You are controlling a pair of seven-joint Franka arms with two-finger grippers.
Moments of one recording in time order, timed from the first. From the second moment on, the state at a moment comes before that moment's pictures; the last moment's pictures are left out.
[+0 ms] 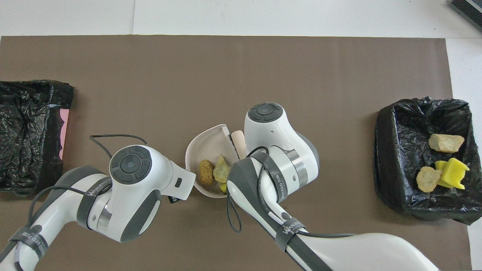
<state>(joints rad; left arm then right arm) -0.43 -0.03 -0.07 -2.28 -0.03 2.17 0.70 0.43 0.35 0.08 -1.73 0.21 1.57 0.10</state>
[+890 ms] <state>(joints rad) -0.18 -0.15 -0.04 -2.15 -0.04 1.95 0.60 0.67 0.20 0.09 -1.92 0.26 1.65 0.55</state>
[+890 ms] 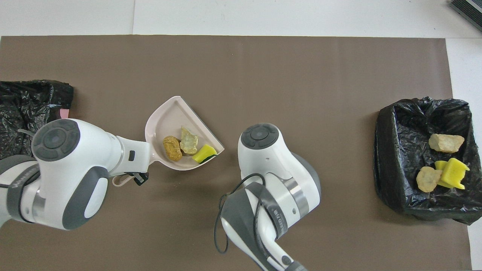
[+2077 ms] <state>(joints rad) 0.50 -0.09 -0.01 -1.82 0.07 1.75 1.12 0.80 0.28 0.10 -1.96 0.38 1.86 0.69</state>
